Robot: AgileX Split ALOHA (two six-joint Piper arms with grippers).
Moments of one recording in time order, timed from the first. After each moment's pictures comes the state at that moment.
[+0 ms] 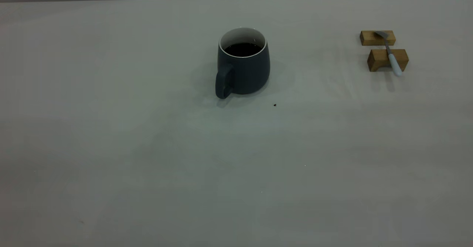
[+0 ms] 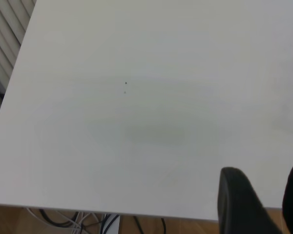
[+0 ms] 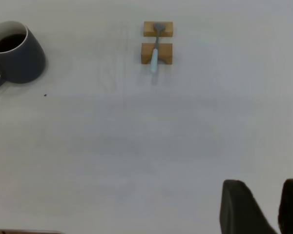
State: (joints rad) left arm 0.00 -0.02 -0.49 0.08 1.13 -0.08; right arm 0.03 0.02 -0.47 0.01 1.14 -0.01
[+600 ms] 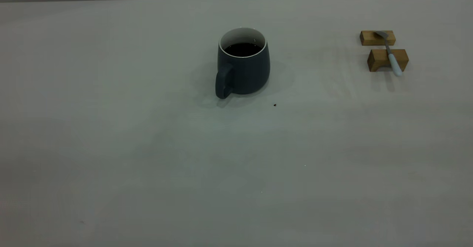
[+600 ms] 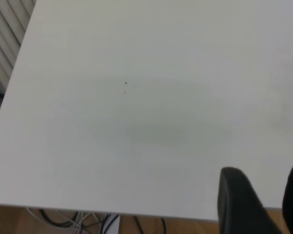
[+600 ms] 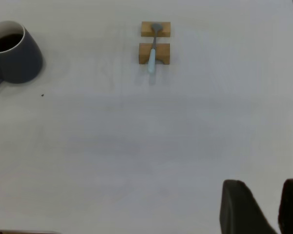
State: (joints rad) left arm 0.00 -0.02 -0.49 0.08 1.13 -0.08; right arm 0.03 0.02 -0.47 0.00 1.14 -0.01
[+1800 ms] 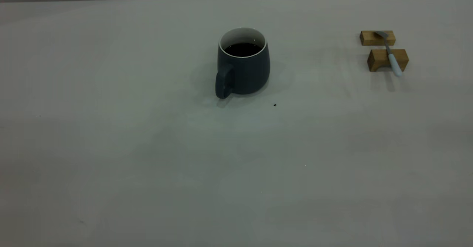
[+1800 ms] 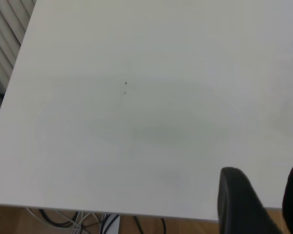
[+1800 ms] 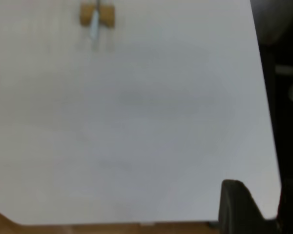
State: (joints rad) left arm 0.00 -0.02 -0.49 0.08 1.13 -0.08; right arm 0.03 0.31 -0.56 -0.17 1.13 -0.01
